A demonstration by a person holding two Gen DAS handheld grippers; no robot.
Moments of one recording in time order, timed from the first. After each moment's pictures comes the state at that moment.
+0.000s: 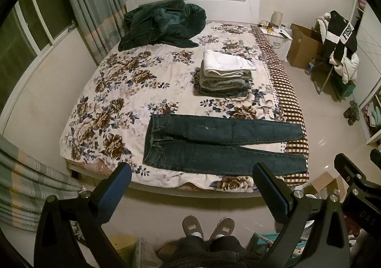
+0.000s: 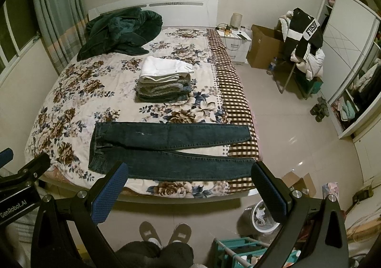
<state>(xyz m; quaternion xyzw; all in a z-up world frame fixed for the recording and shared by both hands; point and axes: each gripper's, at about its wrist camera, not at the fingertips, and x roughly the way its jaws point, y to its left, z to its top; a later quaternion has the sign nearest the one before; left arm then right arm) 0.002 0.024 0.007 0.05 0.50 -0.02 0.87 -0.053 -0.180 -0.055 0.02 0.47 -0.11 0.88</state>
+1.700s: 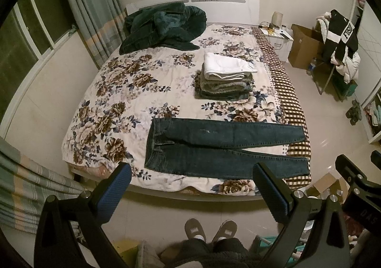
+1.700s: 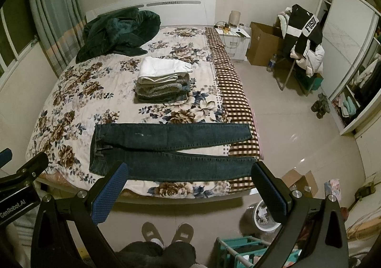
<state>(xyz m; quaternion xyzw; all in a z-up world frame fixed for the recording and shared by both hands) 0.019 0.017 0.019 0.05 0.49 -0.01 0.87 -0.051 -0.173 -0.046 0.02 0.47 -0.11 0.87</state>
